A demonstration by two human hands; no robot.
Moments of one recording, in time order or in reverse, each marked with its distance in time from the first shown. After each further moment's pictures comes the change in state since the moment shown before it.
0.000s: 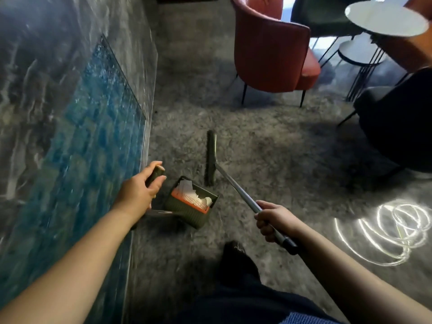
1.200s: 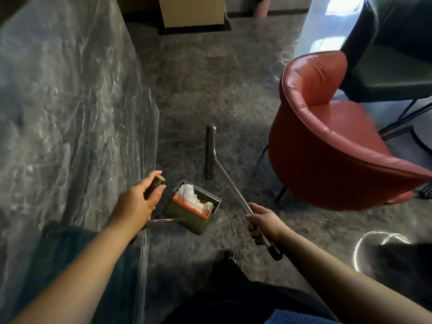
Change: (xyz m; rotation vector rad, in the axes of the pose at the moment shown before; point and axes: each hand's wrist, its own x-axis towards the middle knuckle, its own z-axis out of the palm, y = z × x) left_hand 0.959 0.072 -0.071 0.006 -0.033 -0.010; right_hand 0.673 -0.733 0.071 -0.103 0.020 -0.054
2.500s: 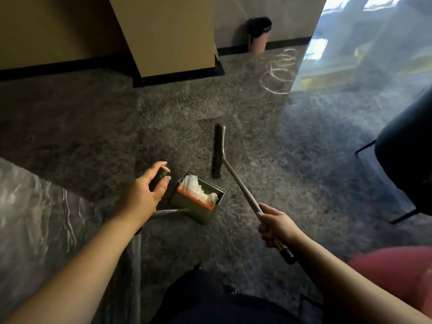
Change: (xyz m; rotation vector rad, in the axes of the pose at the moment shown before) left_hand 1.015 0.179 -0.011 -0.091 -0.016 0.146; right_hand 0.647 -0.719 -0.130 0.216 0.077 0.013
